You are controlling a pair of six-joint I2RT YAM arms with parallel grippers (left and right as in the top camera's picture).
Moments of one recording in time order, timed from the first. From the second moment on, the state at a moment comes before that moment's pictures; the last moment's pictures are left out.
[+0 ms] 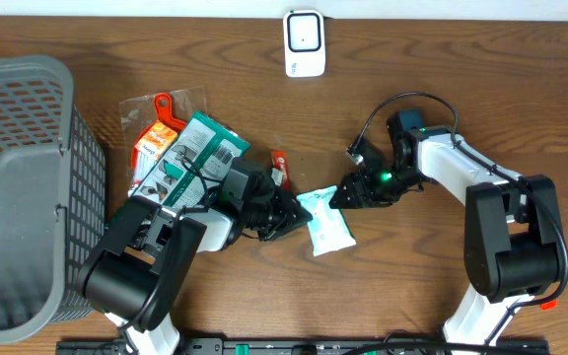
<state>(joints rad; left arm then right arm) -0.45 1.85 0.61 0.46 0.85 -1.04 0.19 1.94 1.14 -0.84 -0.74 -0.12</state>
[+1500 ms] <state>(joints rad) -0.15 1.60 0.59 -0.07 0.79 -0.87 0.14 1.94 1.14 -0.80 -0.79 0.10</state>
